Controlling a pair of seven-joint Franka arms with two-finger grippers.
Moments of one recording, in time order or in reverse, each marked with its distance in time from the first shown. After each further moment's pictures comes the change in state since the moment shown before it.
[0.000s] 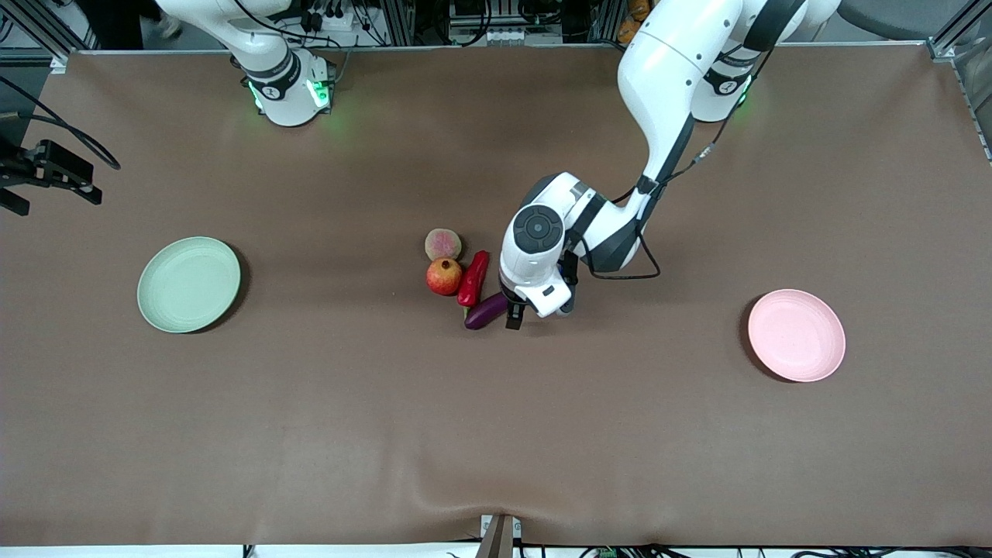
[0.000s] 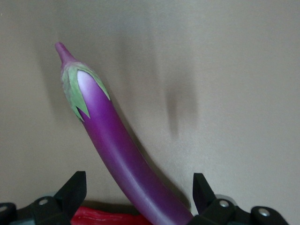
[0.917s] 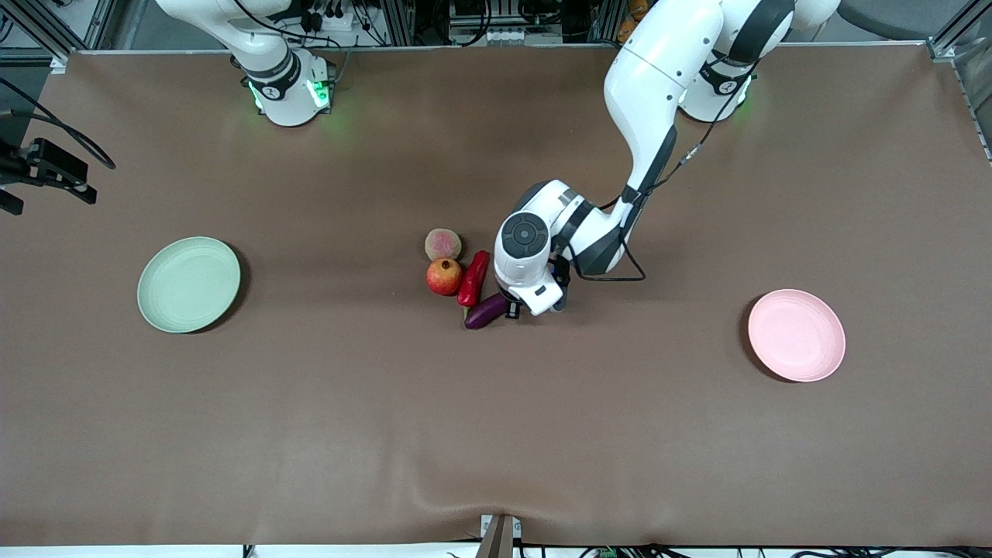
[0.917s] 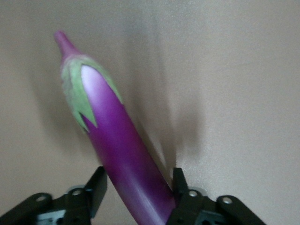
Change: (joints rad) left arm -0.030 0.059 0.007 0.001 0.026 0.016 -0.018; right arm -0.003 0.000 -0.004 0.014 -0.002 0.000 0.000
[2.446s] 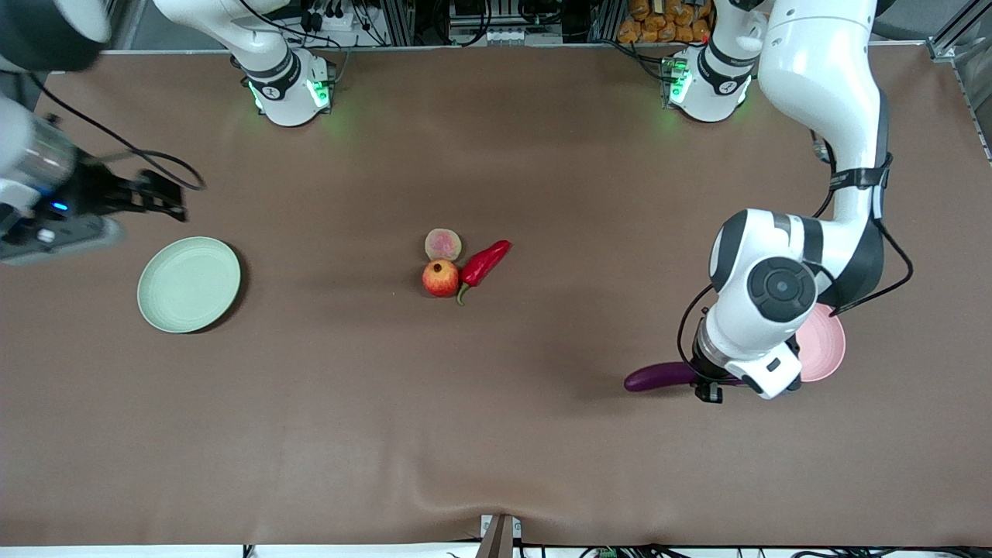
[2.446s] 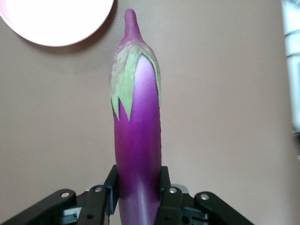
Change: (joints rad) left arm 0.297 -0.207 0.197 0.051 0.052 -0.253 0.499; right arm 0.182 0.162 0.022 0.068 0.038 -0.030 0.148
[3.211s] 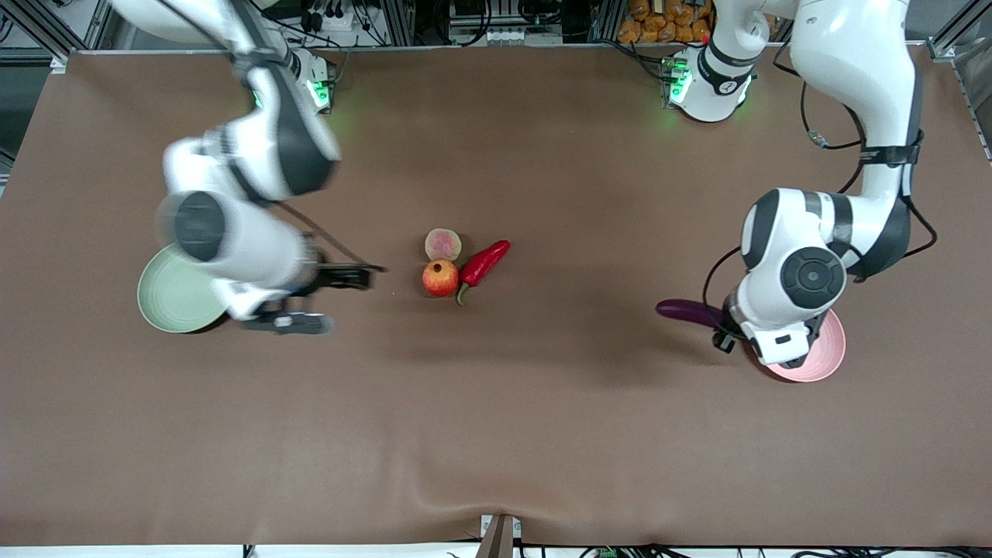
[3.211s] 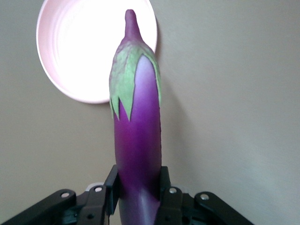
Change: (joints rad) left arm 0.081 -0.187 0.003 -0.363 0.055 0.032 0.468; right arm 0.291 0.331 0.005 0.016 0.135 0.258 0.581
